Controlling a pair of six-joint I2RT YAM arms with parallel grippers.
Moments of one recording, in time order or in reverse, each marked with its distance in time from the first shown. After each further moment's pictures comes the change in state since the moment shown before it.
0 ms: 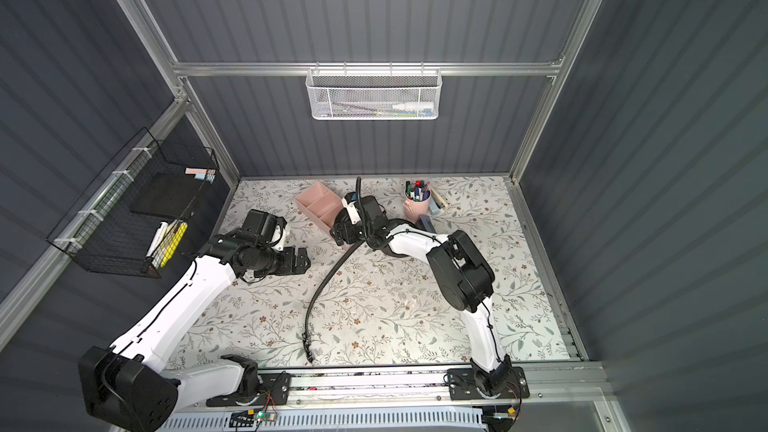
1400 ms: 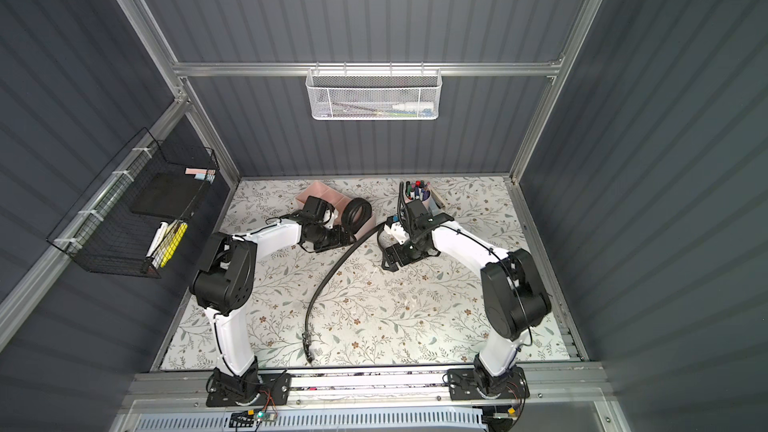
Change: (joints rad) left arm -0.064 0.783 0.268 0.587 0.251 -0.120; right arm -0.216 -0.295 -0.210 -0.728 -0.147 -0.346
